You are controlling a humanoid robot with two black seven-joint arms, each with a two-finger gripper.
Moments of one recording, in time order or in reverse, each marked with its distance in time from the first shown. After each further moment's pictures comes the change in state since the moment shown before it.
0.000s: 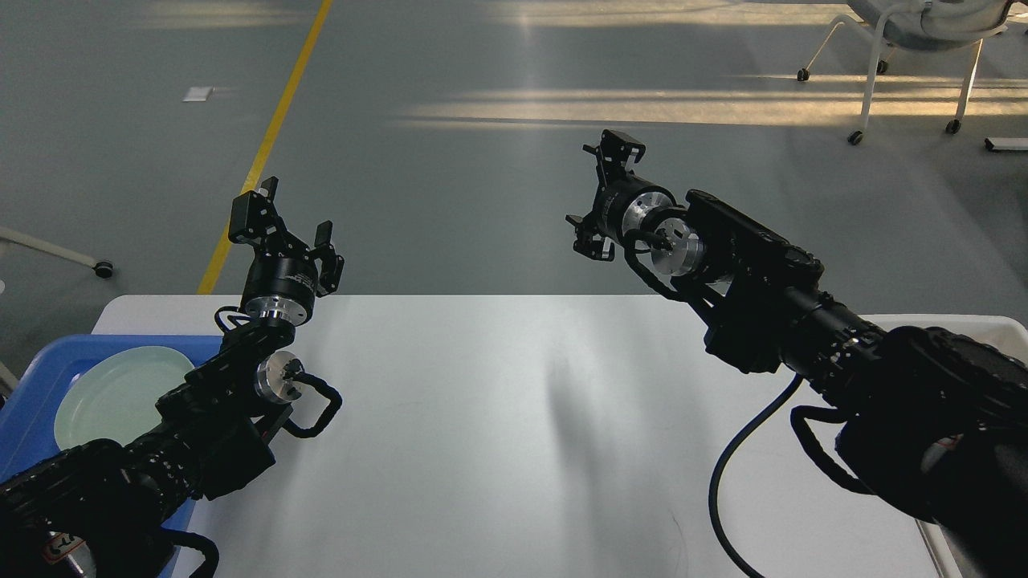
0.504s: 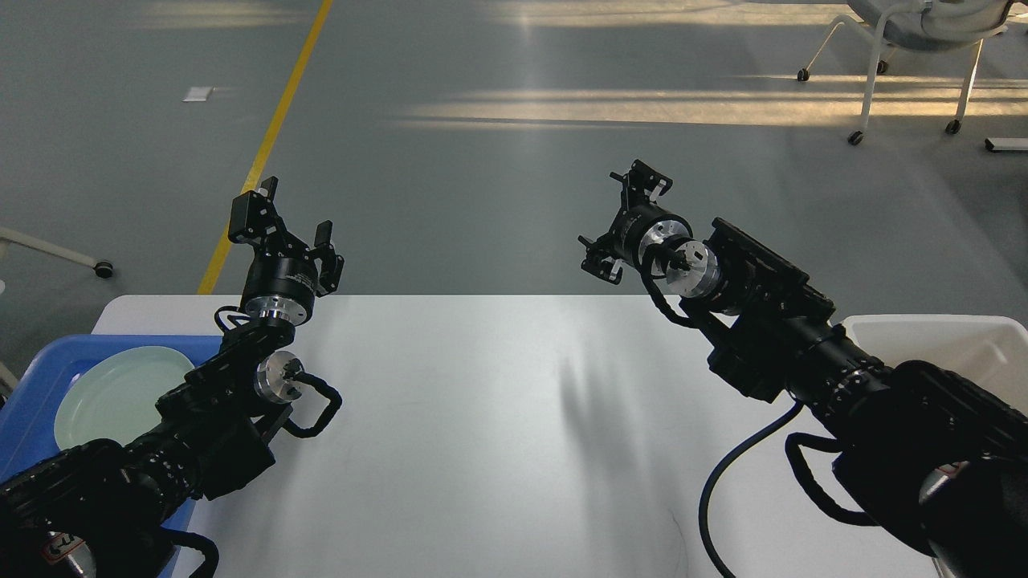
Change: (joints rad) left arm 0.000 0.000 0.000 0.000 0.000 0.000 0.000; right arm -0.083 -0.009 0.116 0.001 0.000 0.013 0.001
